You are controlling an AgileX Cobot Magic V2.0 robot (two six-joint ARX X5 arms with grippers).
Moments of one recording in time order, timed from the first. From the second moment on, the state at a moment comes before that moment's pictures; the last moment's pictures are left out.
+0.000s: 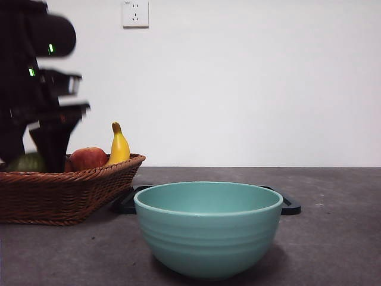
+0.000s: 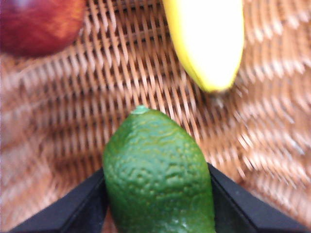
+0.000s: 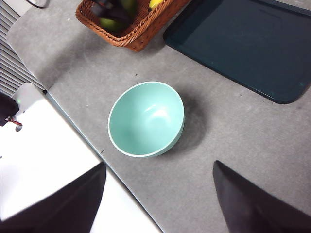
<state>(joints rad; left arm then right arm) -0.32 1.57 1.09 -0.74 0.02 -0.04 0.34 0.71 0.91 -1.02 -0.55 -0.04</state>
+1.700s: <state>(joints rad) -0.98 1.71 1.09 -0.51 0.10 -0.11 0.34 0.71 0.91 -1.02 -0.55 -0.04</state>
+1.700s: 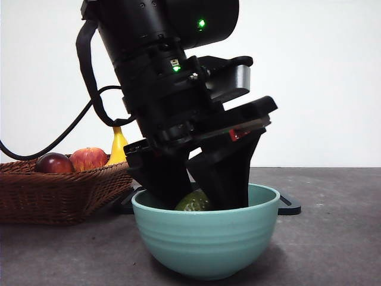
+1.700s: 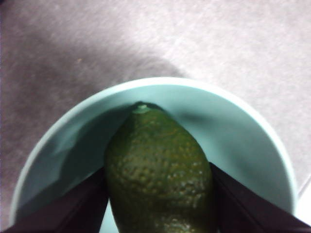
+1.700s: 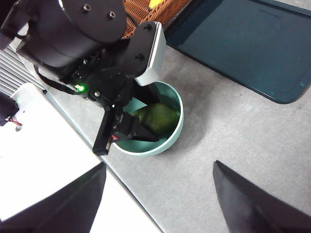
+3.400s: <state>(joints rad) -0.49 0.89 0.95 -0.80 0.36 -0.09 0.34 0.80 0.91 -0.98 -0.54 -0.04</state>
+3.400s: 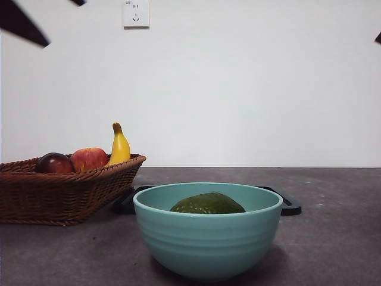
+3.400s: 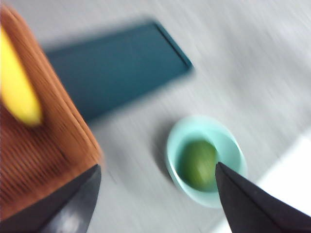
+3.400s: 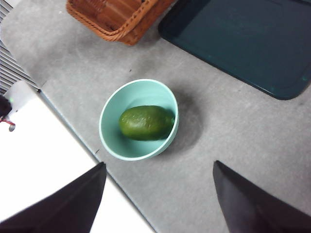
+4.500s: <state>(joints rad) -0.50 0.80 0.85 -0.96 0.52 -0.04 0.64 1.41 0.91 -0.60 -0.27 -0.02</state>
